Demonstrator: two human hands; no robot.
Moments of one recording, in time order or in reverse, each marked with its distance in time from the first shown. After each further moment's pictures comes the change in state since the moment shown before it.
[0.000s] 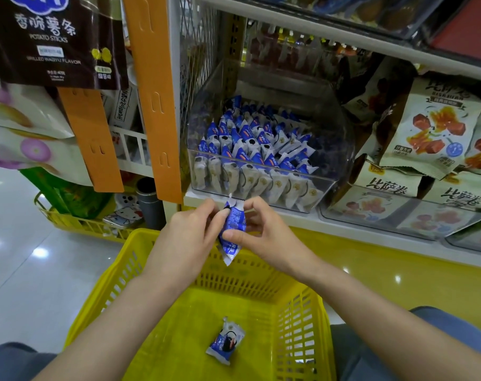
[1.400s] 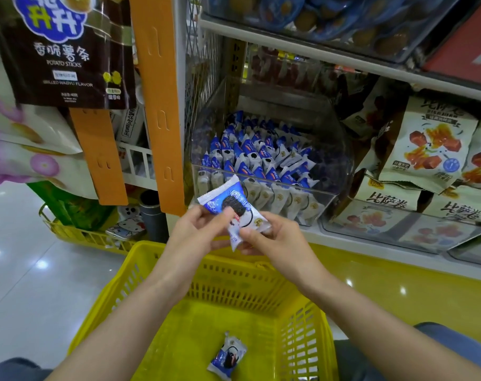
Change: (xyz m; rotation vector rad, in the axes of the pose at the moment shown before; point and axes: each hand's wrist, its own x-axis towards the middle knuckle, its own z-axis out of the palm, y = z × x) left_hand 0.012 0.018 -0.007 -1.033 -0.085 -0.479; right_hand 0.002 0.001 -0.005 0.226 0.093 -0.049
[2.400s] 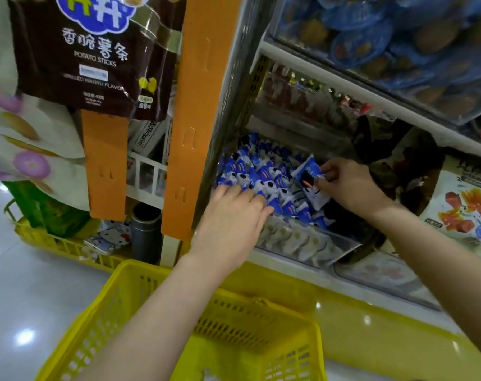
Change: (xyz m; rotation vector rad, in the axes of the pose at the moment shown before) left_hand 0.073 0.026 0.006 1.450 0.031 0.696; right_hand 0.130 -0.071 -0.098 -1.144 0.405 0.046
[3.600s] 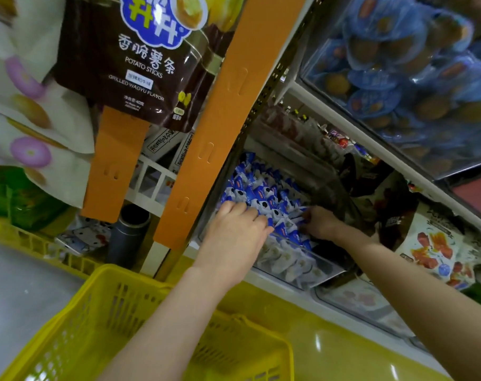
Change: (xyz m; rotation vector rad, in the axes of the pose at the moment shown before) left_hand -0.001 -0.004 0.010 -0.069 0.072 0.010; right_hand 0.018 0.002 0.029 -0.322 -0.399 0.192
